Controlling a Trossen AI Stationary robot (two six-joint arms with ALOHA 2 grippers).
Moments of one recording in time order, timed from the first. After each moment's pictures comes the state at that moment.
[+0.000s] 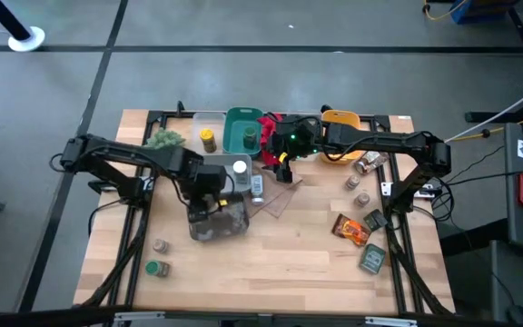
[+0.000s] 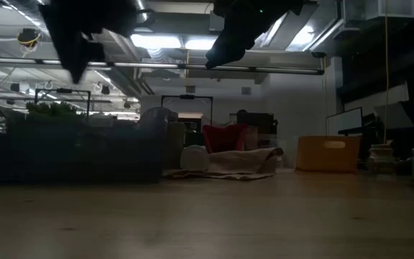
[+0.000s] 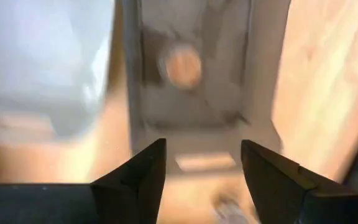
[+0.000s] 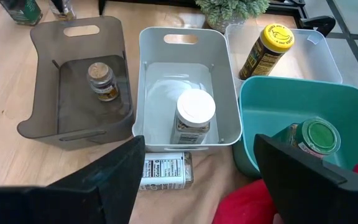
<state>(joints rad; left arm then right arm) -0.07 1.41 1.19 -1.25 0.14 -0.36 -0.20 1.66 1.44 -0.47 -0.14 -0.22</state>
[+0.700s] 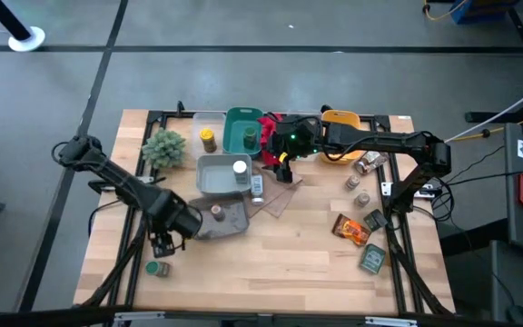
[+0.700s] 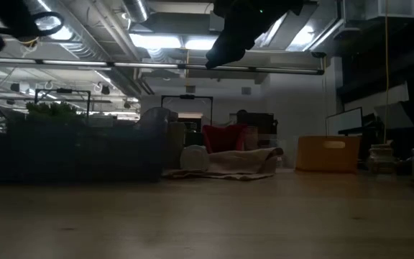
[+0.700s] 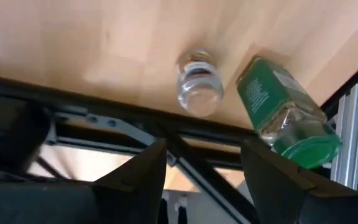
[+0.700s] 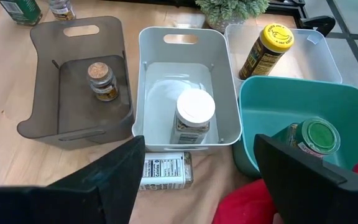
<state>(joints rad) -0.52 1.39 1.05 -1.39 0.33 -0.81 -0.20 1.66 1.44 -0.47 -0.14 -0.22</state>
